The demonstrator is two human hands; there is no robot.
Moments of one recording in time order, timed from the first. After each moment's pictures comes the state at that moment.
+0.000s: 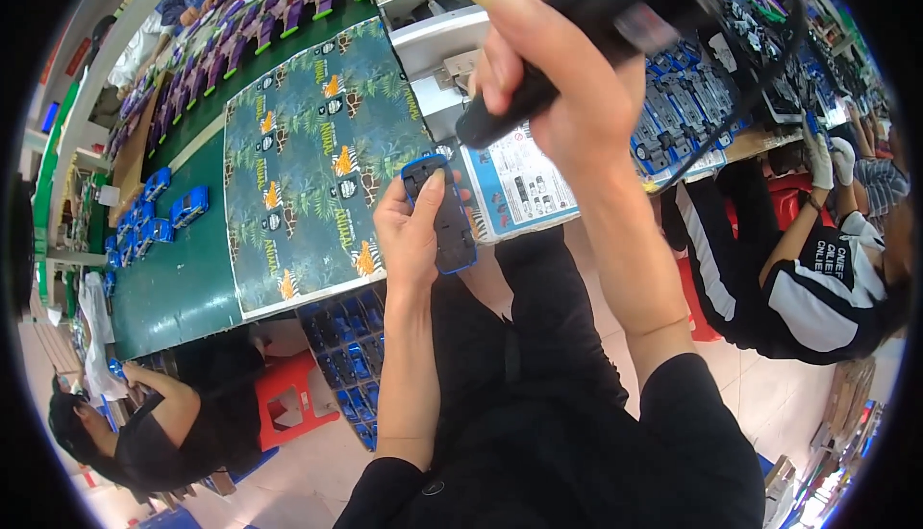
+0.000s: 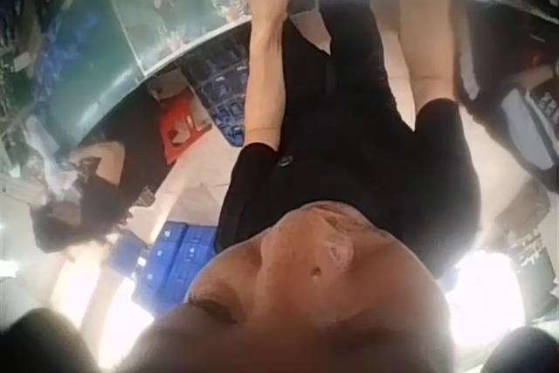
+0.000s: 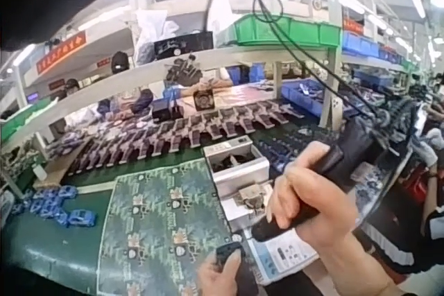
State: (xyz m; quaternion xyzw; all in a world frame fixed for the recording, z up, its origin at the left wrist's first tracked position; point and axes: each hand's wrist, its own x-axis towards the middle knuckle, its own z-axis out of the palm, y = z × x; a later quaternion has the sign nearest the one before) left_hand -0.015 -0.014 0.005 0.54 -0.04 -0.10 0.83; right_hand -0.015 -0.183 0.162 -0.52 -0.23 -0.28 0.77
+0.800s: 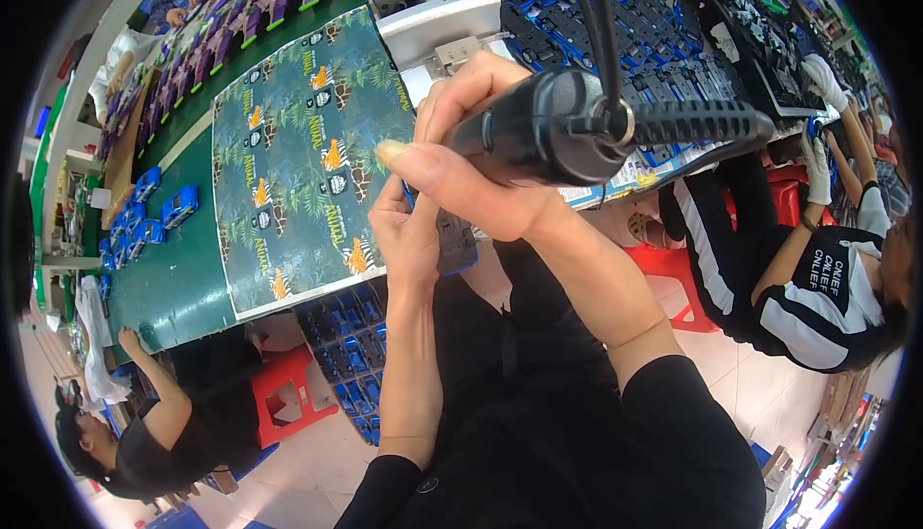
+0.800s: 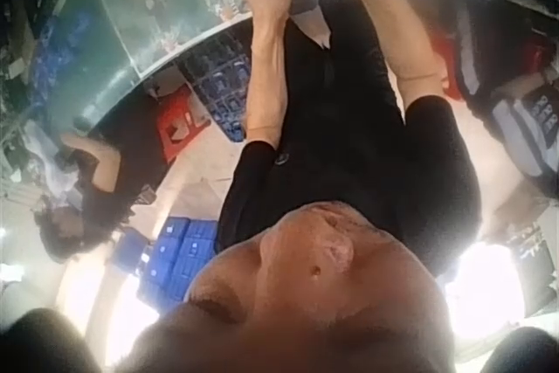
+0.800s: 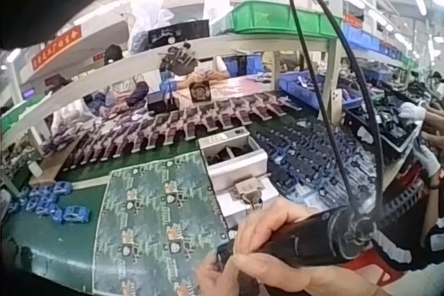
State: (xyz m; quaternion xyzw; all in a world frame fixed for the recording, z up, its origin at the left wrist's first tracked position) left_hand -0.021 -0.020 0.016 0.57 -0.04 -0.05 0.82; right_hand -0.024 -0.139 0.115 -0.53 -0.22 -0.26 0.78
